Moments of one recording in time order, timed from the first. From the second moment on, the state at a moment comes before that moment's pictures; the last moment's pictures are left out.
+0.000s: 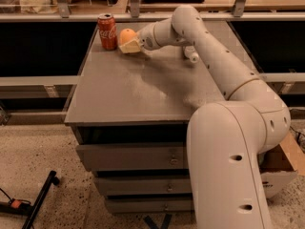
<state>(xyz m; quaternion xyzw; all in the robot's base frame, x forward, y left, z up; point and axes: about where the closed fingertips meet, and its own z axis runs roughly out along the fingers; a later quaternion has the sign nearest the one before) 0.857 0.071 0.833 -0.46 0.71 0.26 0.47</state>
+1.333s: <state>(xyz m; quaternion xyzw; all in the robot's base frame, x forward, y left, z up) 0.856 0.084 0.824 -0.47 0.71 0.26 0.46</state>
